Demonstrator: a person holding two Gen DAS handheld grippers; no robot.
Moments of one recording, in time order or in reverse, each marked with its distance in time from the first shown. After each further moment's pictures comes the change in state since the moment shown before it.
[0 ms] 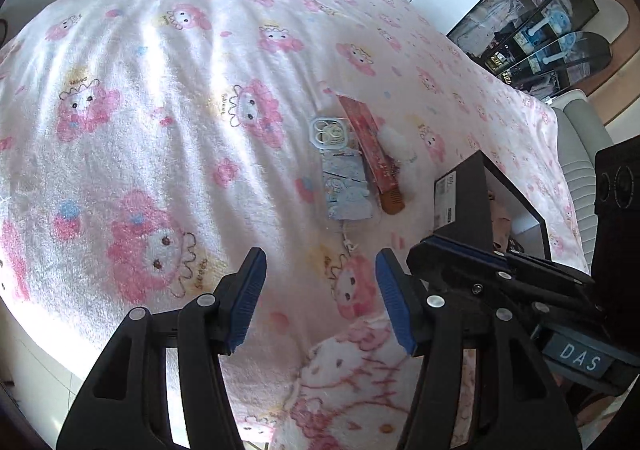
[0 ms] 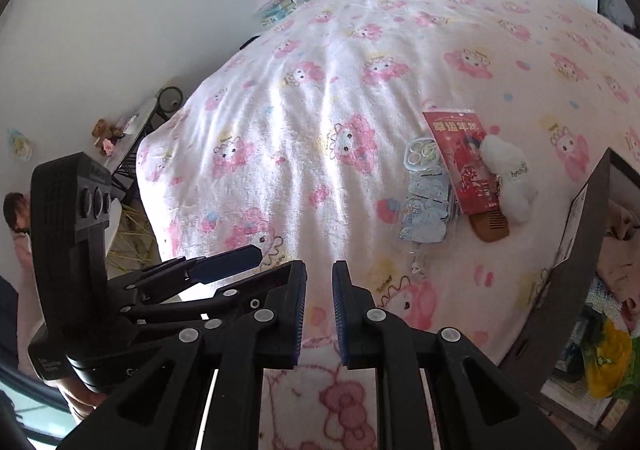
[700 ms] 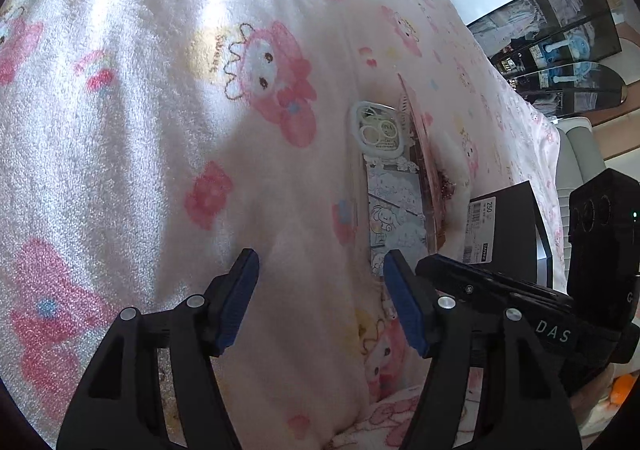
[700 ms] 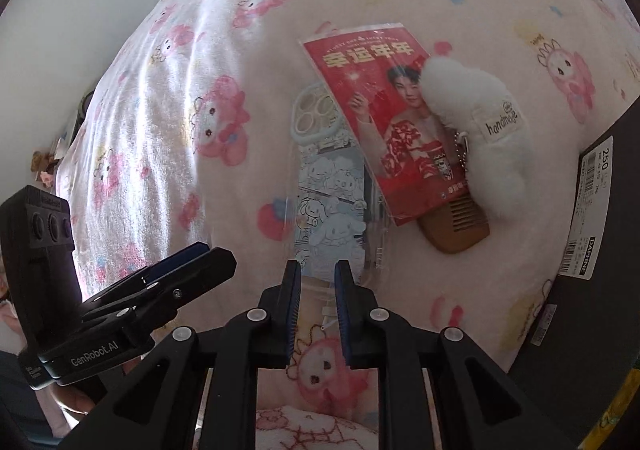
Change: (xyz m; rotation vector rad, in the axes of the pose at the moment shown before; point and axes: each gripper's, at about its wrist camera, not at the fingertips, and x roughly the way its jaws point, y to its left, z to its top) left arm 0.106 0.049 0.033 -0.144 0.117 -0.124; right arm 0.091 -0.094 0.034 0.212 0.188 -0.130
